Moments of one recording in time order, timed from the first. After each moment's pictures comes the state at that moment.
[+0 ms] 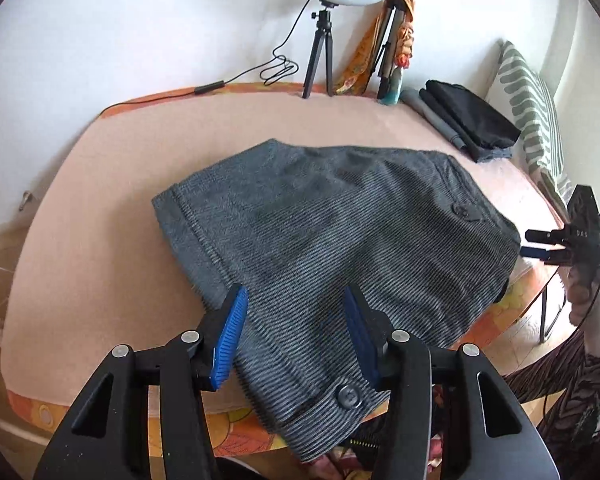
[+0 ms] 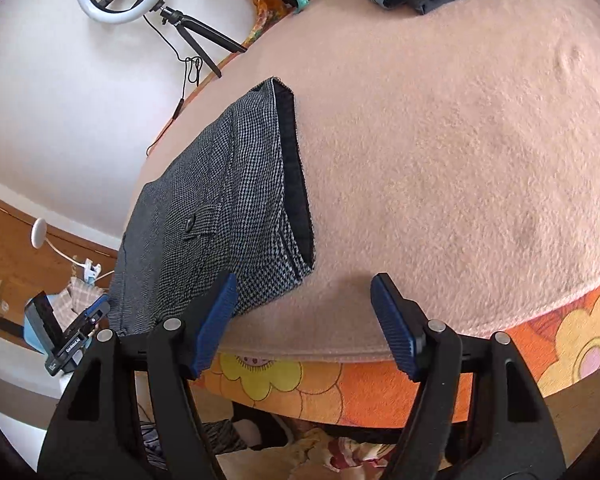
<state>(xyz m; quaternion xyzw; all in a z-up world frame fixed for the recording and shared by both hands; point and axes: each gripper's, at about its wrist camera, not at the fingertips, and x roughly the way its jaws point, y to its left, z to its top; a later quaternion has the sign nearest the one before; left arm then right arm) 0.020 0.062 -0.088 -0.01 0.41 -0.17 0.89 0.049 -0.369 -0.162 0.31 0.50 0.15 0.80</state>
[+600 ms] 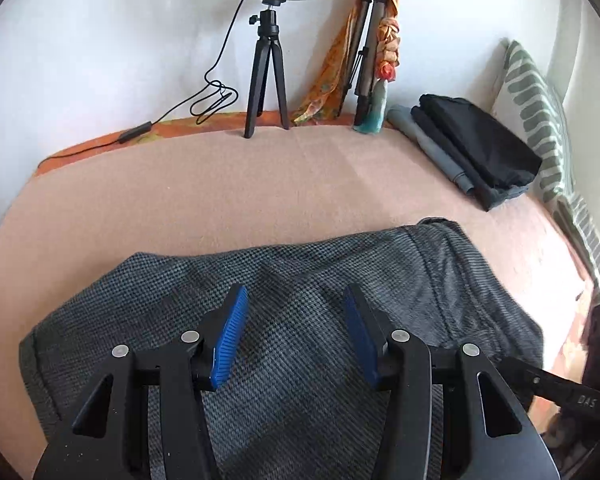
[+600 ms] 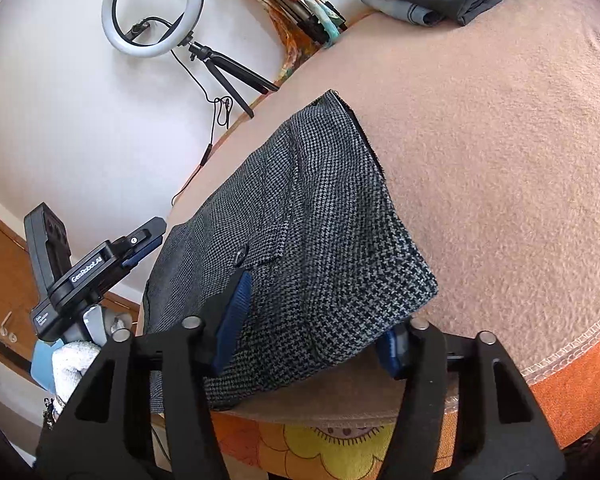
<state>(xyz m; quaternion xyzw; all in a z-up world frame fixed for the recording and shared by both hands) 0.147 -0.076 -0.106 0.02 0.39 -0.15 0.91 0.065 -0.303 -0.173 0.35 0.39 0.13 0.84</state>
